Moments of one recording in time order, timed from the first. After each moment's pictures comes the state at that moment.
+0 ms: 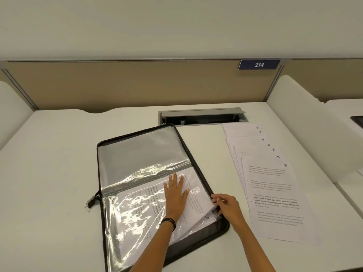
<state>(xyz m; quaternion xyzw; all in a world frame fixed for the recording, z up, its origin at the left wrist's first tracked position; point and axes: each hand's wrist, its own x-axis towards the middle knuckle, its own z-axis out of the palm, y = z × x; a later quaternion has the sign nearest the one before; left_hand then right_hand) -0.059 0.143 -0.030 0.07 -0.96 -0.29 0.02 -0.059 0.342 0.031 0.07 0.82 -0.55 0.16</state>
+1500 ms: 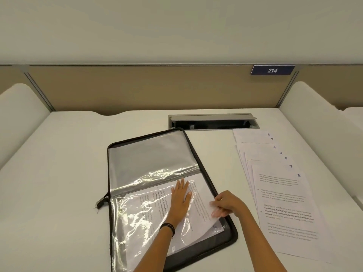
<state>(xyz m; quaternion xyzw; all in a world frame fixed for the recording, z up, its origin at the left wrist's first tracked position) -0.053 0.134 -0.005 0.07 -0.89 -0.45 0.00 -0.109 0.307 0.082 0.06 0.83 -0.36 0.43</state>
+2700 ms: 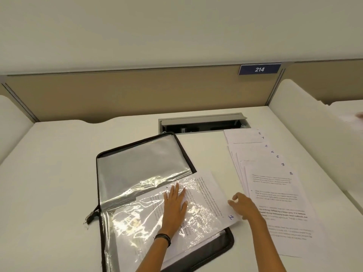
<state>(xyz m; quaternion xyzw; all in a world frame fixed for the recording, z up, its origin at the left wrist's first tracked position) -0.056 0.131 -0.010 0.03 -0.95 -0.31 -0.01 -0.115 0.364 0.072 0.09 0.92 -0.26 0.28</state>
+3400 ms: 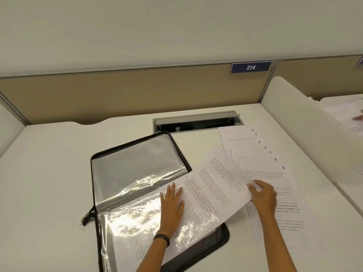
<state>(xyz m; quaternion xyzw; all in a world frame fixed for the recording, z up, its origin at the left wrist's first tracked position) -0.052 0.139 -0.010 0.05 -0.95 -0.29 0.01 -0.107 0.404 0.087 0.22 0.87 -0.44 -0.06</state>
